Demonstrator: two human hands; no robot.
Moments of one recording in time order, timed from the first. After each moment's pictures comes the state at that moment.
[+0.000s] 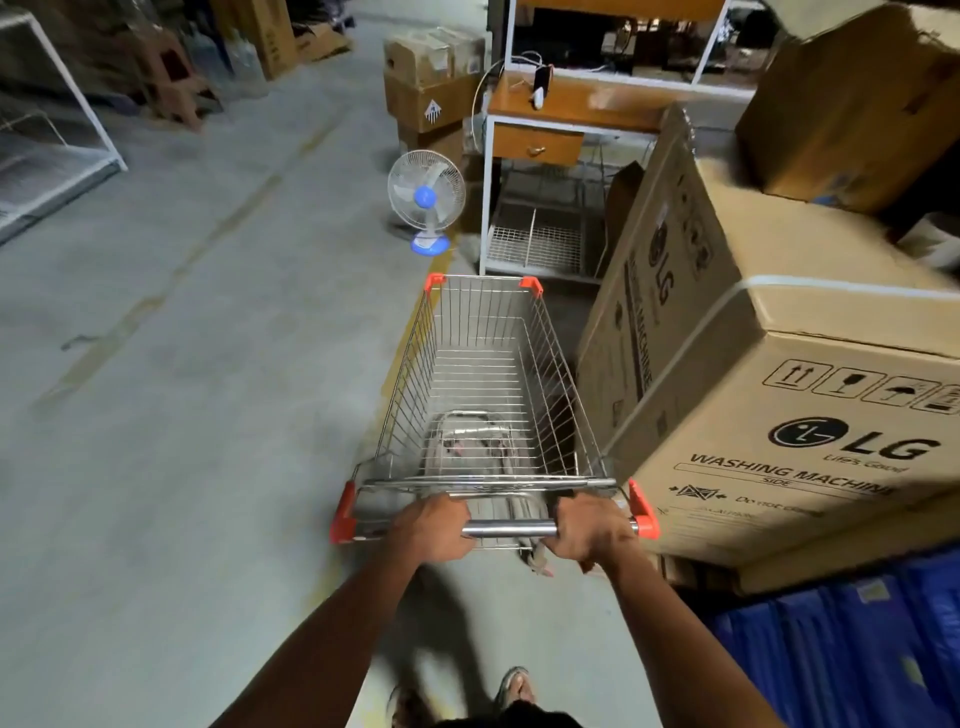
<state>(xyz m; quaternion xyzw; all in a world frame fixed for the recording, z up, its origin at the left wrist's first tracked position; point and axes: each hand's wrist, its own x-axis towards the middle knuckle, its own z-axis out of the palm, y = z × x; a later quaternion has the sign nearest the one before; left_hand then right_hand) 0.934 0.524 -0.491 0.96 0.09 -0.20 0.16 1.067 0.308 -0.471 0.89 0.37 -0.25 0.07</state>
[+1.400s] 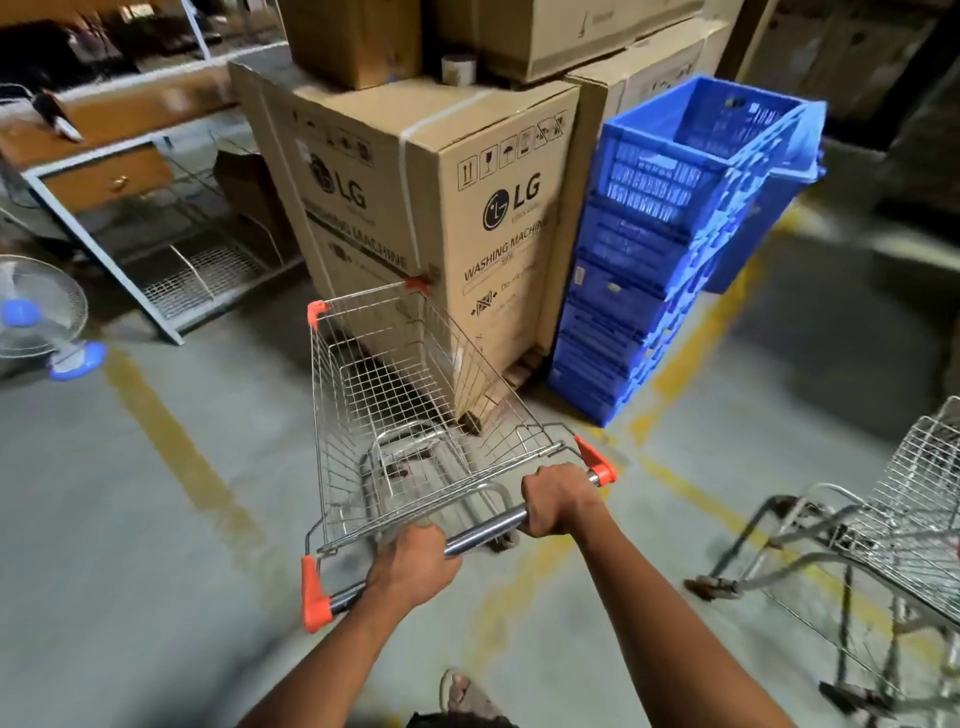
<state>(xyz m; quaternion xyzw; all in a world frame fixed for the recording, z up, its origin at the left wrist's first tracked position) 0.722 0.591 -0.485 0.94 -0.24 -0.22 0.03 0.701 0.348 -0.475 0.97 0.00 -0.23 0.02</state>
